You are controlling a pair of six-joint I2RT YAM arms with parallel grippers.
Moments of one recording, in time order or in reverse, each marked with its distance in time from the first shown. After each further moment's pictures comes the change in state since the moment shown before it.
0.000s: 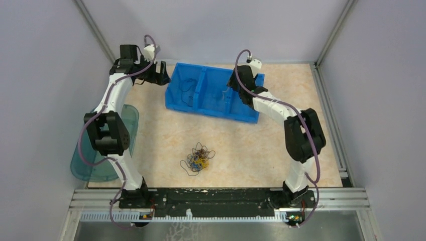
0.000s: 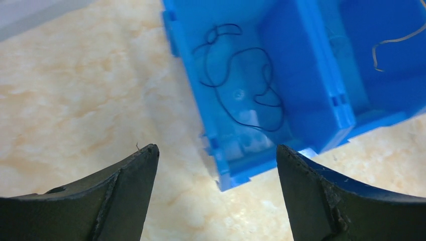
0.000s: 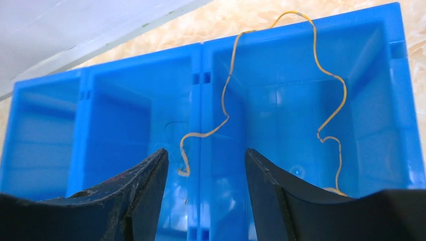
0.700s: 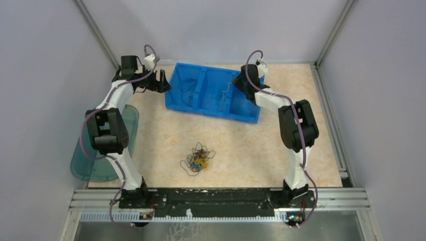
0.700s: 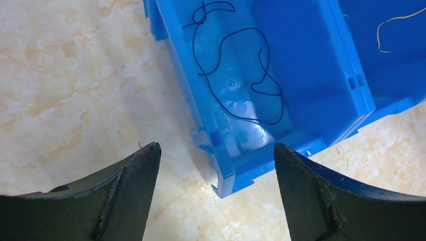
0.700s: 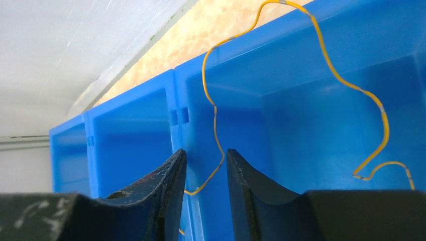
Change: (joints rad) left arm 0.051 0.018 -0.183 0.188 0.106 0.001; right arm -0.116 0.193 0.069 0.081 -0.182 0.287
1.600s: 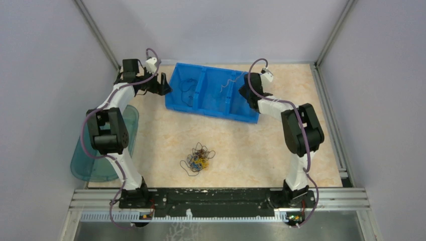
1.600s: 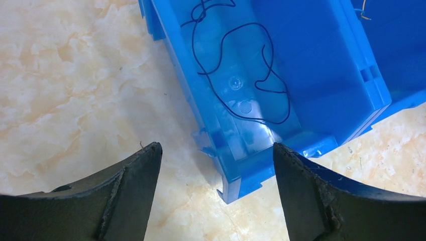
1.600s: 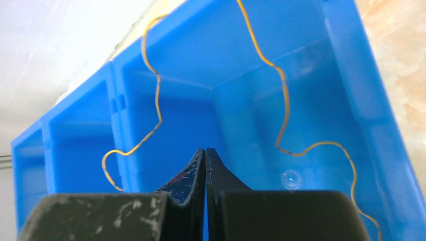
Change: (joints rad) left arm 0.000 0.000 -0.065 0.077 0.014 0.037; right arm -0.001 -0.066 -0.184 0.088 0.085 0.048
